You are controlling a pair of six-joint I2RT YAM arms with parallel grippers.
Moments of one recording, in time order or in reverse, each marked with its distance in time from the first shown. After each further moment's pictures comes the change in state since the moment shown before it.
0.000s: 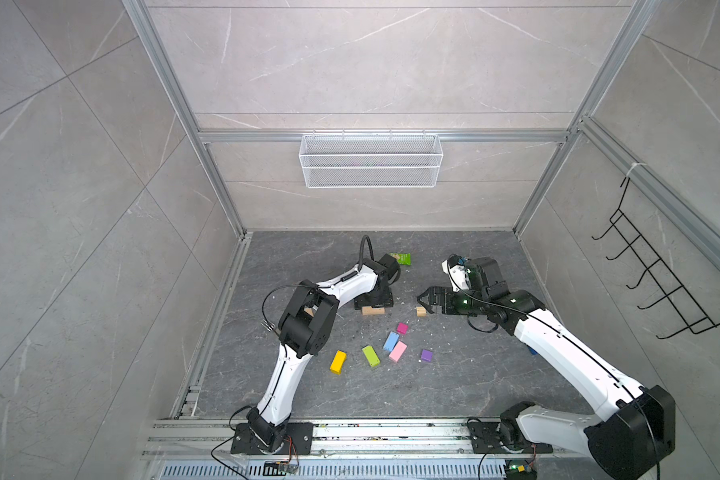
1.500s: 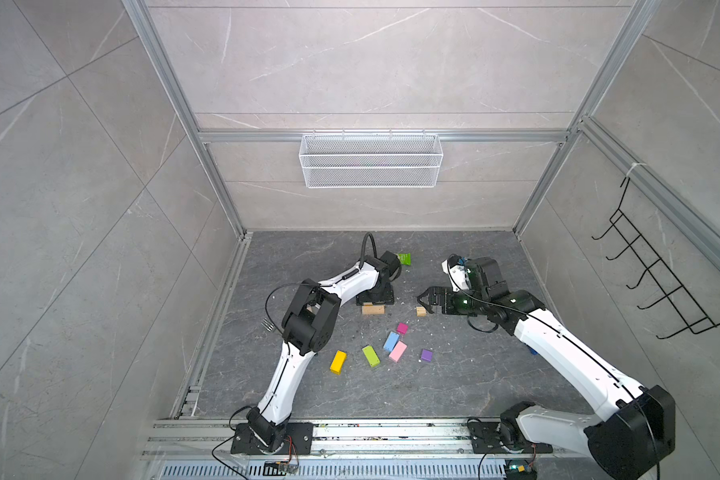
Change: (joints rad) left arm 0.006 0.045 0.075 -0.018 -0.001 0.060; right arm 0.000 0.000 0.000 0.000 0.000 0.000
